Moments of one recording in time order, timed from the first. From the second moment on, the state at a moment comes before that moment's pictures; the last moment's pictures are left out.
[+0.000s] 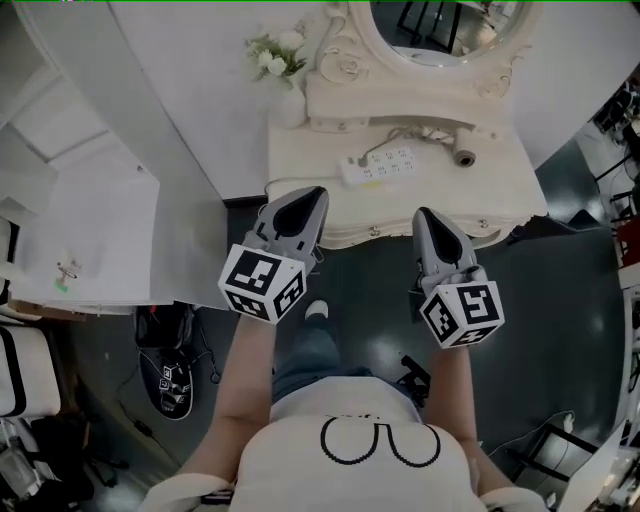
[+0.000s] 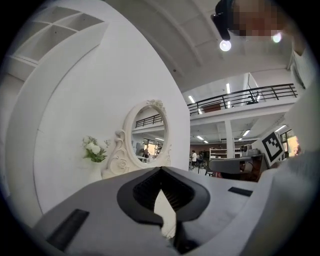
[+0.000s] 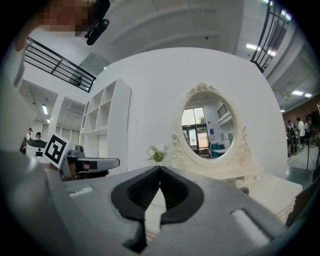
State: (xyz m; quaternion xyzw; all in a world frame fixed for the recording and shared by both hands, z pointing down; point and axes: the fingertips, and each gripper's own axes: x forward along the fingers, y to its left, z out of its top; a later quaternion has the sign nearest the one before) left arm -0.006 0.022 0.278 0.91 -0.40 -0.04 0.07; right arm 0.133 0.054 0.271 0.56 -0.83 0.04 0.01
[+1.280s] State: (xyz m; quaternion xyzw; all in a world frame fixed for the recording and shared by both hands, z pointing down) left arm 0.066 -0.180 0.469 0.95 -0.24 0.16 0.15; right arm 0.148 -0.170 0.419 0.55 -0.81 0.21 0.09
